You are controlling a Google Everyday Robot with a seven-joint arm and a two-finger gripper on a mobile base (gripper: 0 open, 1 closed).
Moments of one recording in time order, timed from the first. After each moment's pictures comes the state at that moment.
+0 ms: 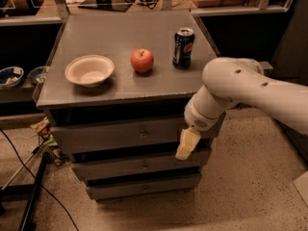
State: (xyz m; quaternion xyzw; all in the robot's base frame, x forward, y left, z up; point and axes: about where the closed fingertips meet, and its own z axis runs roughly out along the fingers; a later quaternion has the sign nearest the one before) arm 0.541 -0.090 0.715 -0.61 0.77 0.07 0.17
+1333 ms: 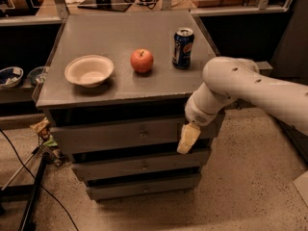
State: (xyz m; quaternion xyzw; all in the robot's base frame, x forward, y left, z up) arm 0.573 -0.094 0.698 -0.62 0.76 0.07 0.17
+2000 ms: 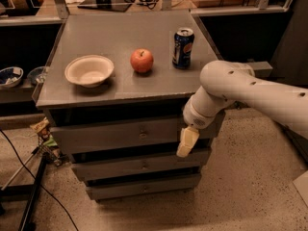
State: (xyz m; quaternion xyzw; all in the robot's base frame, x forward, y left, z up) arm 0.569 -0.092 0.681 -0.64 0.75 0.09 0.16
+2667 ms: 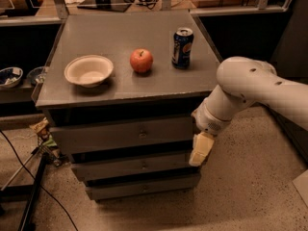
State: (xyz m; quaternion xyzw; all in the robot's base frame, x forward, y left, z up) arm 0.523 -0.112 0.706 -0.64 0.75 0.11 0.14
